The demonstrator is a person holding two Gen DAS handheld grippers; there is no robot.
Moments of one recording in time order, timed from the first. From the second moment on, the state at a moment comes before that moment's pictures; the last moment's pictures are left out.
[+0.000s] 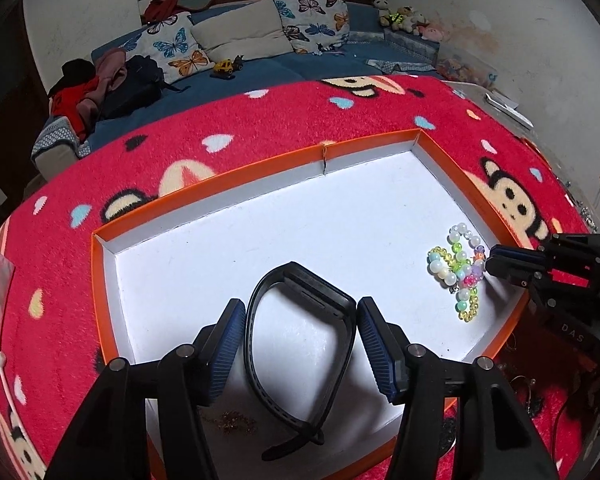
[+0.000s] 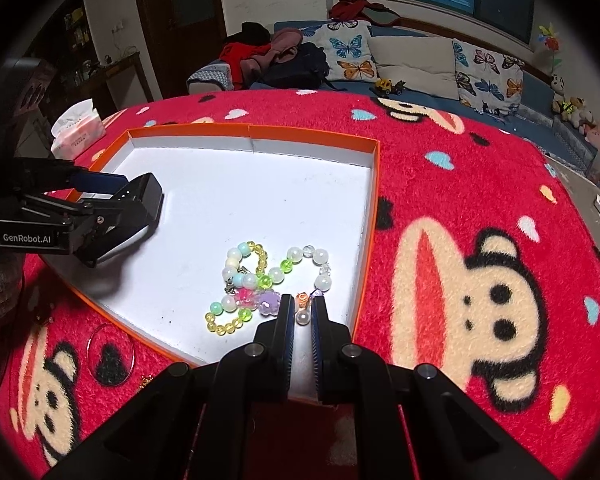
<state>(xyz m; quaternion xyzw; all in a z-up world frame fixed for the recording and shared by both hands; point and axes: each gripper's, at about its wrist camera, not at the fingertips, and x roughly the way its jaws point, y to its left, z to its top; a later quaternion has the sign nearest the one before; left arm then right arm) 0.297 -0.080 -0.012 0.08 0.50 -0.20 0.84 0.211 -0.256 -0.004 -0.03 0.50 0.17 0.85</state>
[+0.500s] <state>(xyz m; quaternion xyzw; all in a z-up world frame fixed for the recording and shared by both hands) 0.293 -0.081 -0.006 0.08 0.50 -0.20 0.83 0.205 -0.256 0.009 -0.04 0.49 0.17 0.85</state>
